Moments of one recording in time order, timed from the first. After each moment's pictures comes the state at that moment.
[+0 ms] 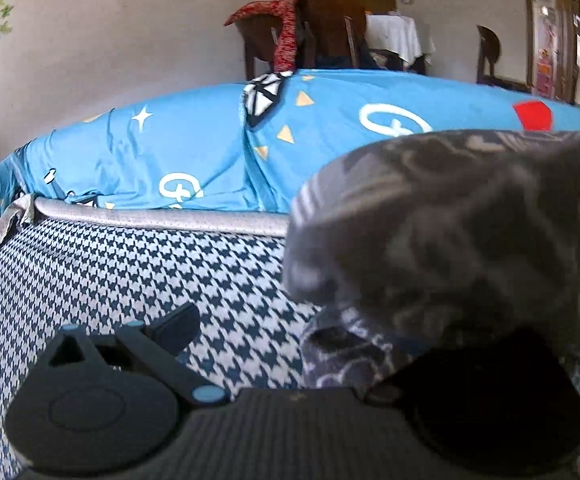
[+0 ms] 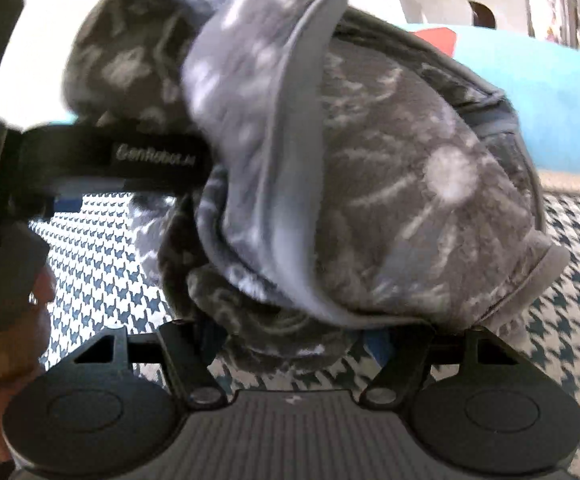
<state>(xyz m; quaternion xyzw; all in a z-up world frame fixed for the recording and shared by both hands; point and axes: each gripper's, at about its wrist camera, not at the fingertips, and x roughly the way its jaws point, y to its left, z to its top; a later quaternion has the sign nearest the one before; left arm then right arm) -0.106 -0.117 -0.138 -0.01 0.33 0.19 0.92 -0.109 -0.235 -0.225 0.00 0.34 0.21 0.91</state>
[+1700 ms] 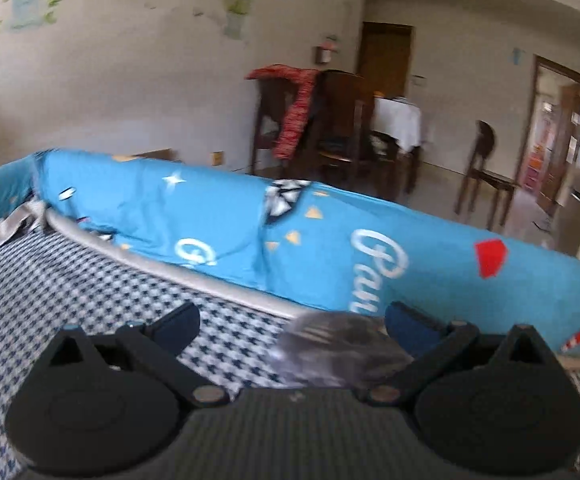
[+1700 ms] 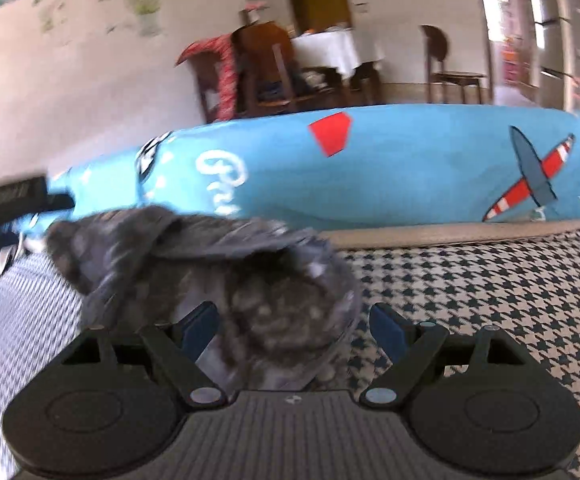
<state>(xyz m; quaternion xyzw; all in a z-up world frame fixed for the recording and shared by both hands) -0.176 -0.117 -0.042 -0.08 0.24 0.16 0.96 -0.144 -0.347 -0.099 0.03 0.30 0.15 0.94</state>
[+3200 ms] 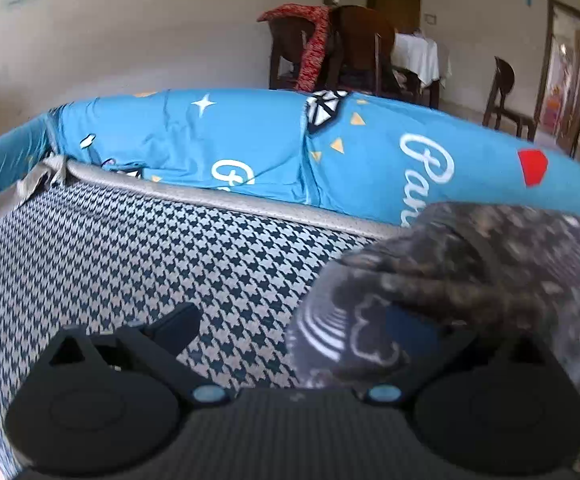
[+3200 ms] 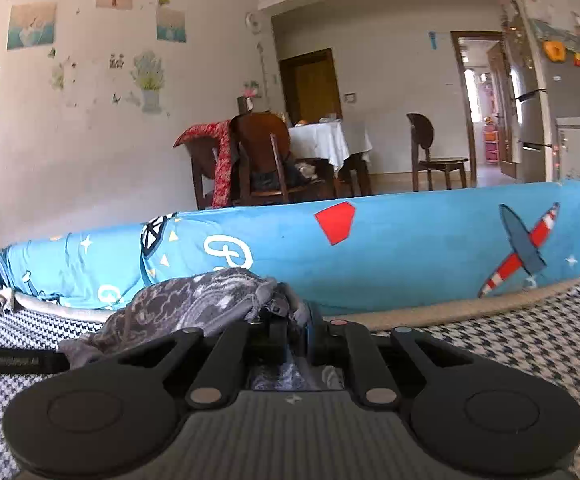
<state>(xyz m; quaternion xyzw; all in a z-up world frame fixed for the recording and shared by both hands) -0.207 -0.072 -0.093 -0.08 0.32 0.19 0.92 -0.196 -0.321 -0.085 0.04 0.17 0.13 0.98</state>
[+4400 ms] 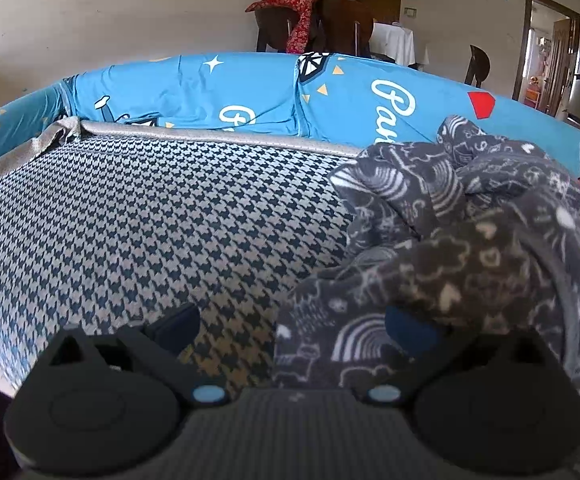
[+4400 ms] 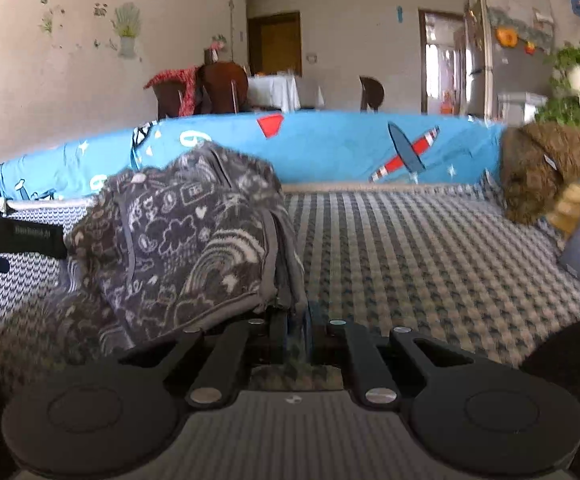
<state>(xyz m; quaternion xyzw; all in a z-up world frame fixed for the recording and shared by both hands) -0.349 -0.110 -0.142 -0.08 0.33 0.16 0.93 -0.425 -0.386 -0.143 0.00 0.25 0.06 0.97</state>
